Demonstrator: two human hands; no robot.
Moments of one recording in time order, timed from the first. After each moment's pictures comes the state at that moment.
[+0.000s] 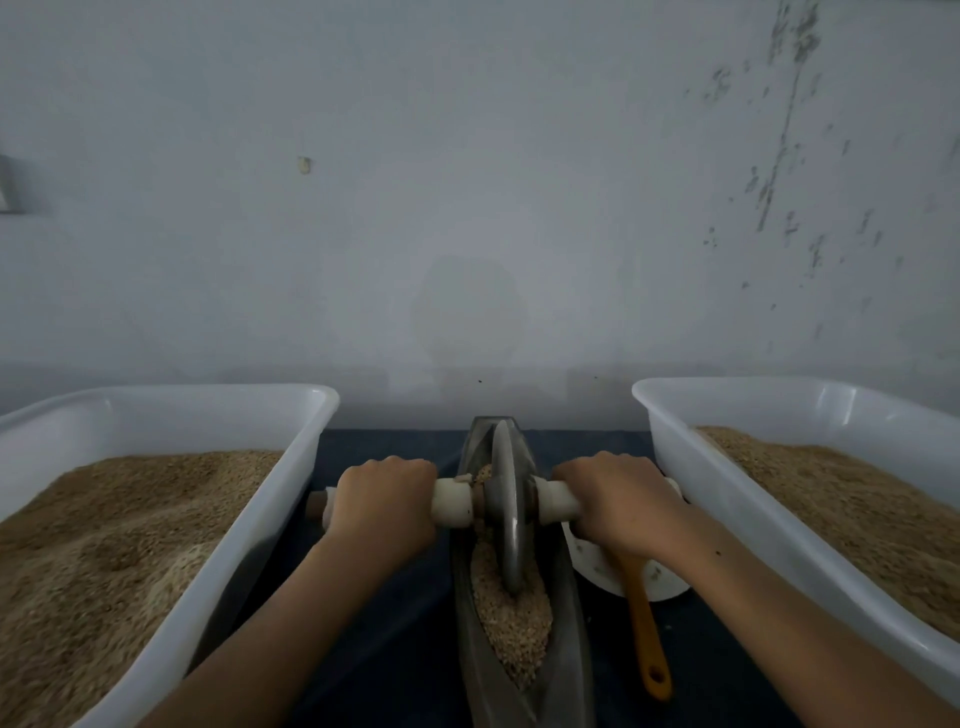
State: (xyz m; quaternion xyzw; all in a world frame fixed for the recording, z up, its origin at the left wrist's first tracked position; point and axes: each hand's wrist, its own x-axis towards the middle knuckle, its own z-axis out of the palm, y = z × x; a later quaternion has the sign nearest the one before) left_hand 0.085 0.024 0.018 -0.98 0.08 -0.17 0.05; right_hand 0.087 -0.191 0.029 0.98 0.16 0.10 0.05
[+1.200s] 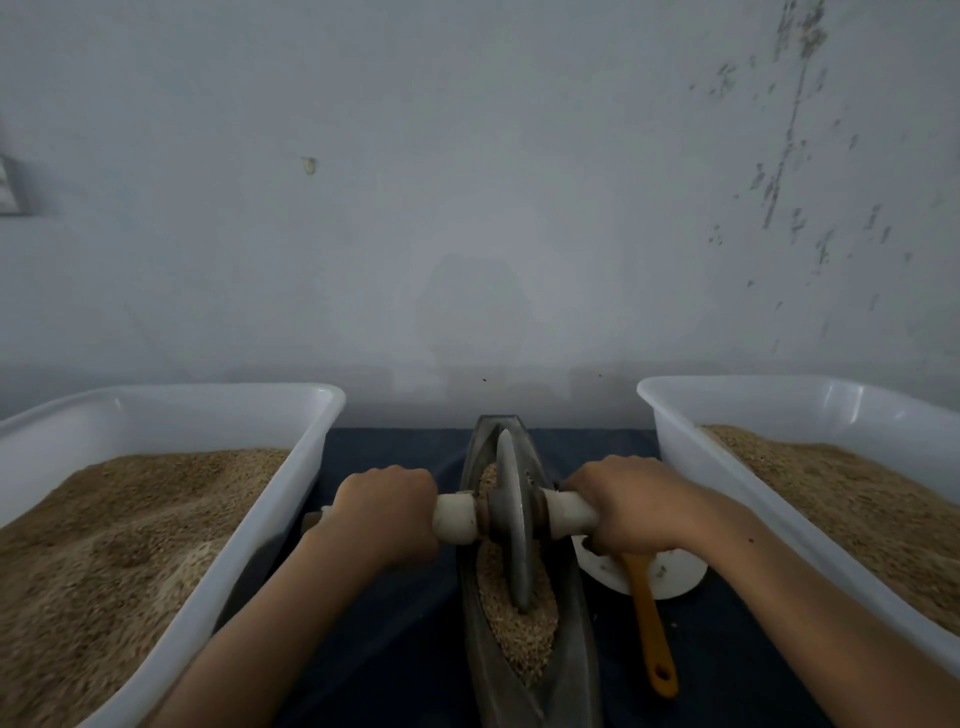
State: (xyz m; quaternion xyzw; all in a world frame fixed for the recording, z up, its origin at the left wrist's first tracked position) left_hand 0.081 0.029 0.027 -0.99 0.10 -0.04 0.06; right_hand 0.084 -0.196 0.039 0.98 0.19 0.01 0.07
